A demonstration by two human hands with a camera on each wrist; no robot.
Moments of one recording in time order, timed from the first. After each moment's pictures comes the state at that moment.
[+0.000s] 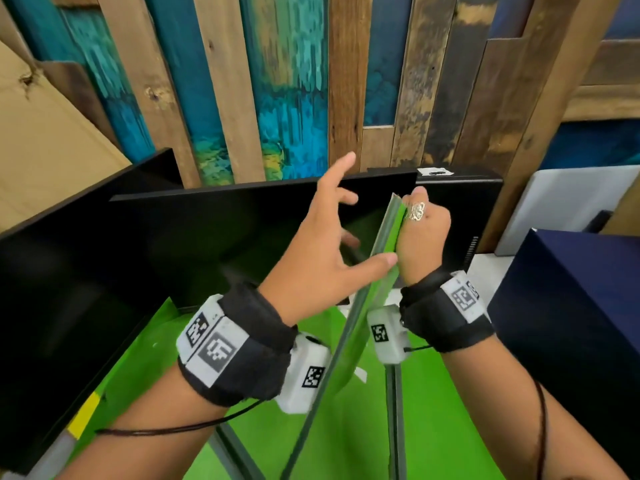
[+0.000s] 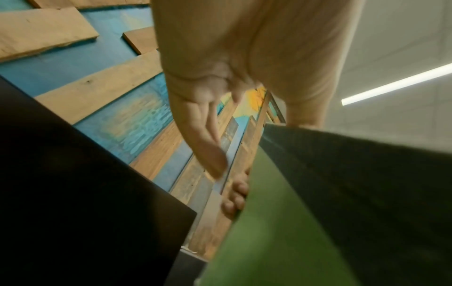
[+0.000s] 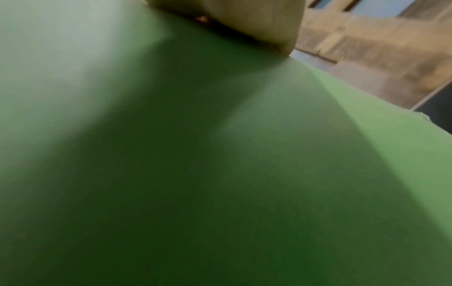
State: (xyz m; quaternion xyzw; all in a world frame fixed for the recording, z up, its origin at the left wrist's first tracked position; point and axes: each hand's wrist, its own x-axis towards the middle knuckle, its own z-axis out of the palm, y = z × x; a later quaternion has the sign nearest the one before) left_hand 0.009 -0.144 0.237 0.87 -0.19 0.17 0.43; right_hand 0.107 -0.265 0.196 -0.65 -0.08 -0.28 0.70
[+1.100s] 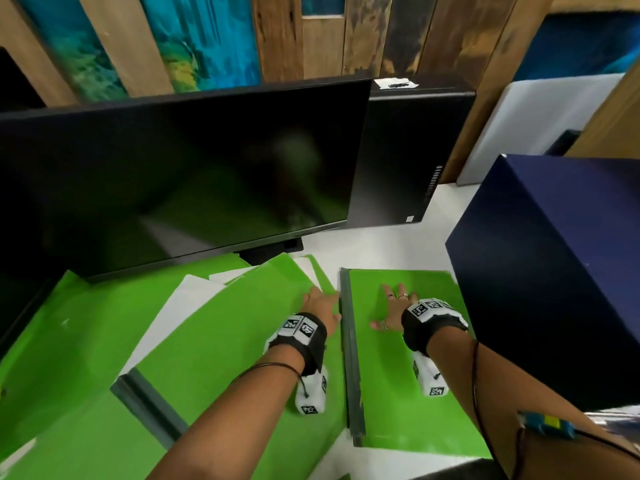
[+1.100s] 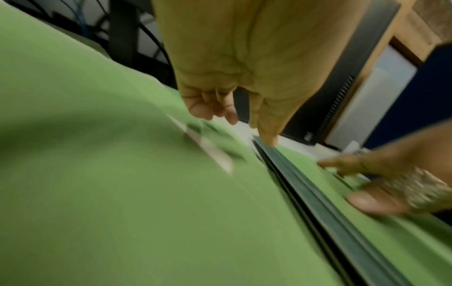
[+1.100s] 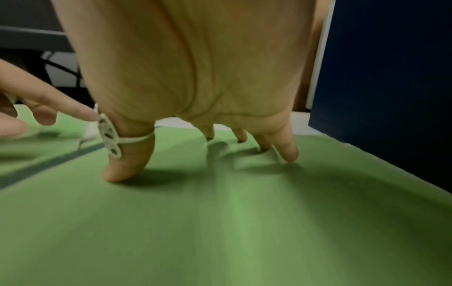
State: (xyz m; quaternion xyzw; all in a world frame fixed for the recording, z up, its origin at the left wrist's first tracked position) left_hand 0.110 -0.213 -0.060 0.96 0.02 -0.22 0.19; right_hand 0.141 -0.390 -0.064 -0.93 0.03 0.35 0.01
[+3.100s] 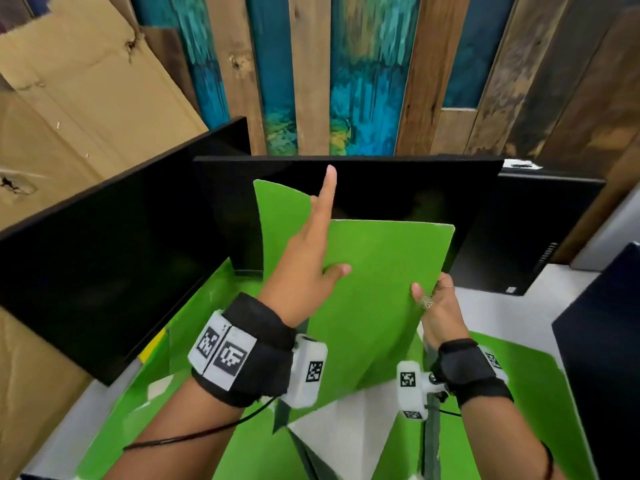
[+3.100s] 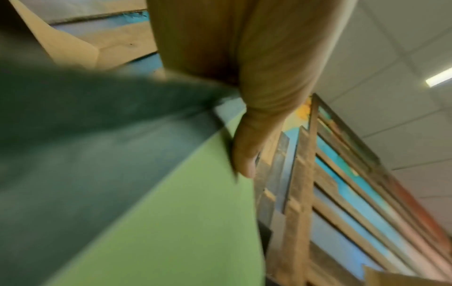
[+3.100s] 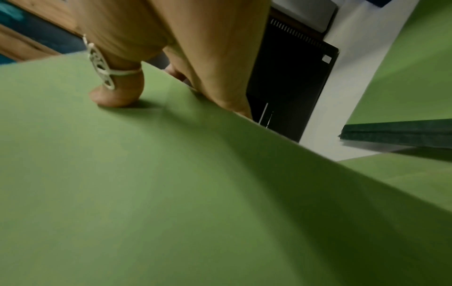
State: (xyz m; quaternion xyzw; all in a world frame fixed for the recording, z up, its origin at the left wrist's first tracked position) left_hand -0.020 -0.076 0.194 0.92 -0.02 0.17 0.35; right_hand 0.097 -0.258 0.058 -0.60 -0.02 0.05 0.80
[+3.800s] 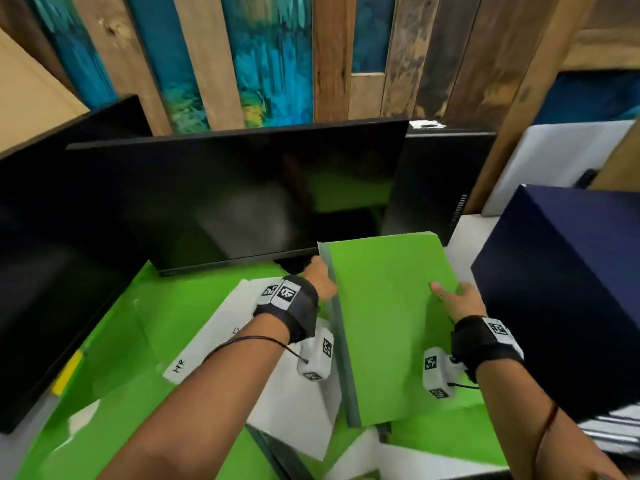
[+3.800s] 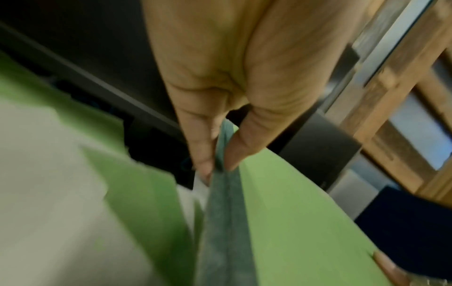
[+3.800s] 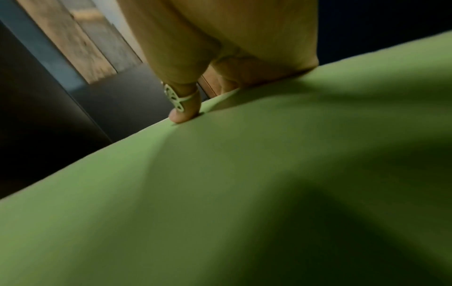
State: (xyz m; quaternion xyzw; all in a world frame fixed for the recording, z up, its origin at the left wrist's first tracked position) left_hand 0.112 -0.148 0.038 0.92 0.09 -0.14 0.34; right_hand 0.117 -0.413 -0.010 -0.85 0.25 0.02 0.46
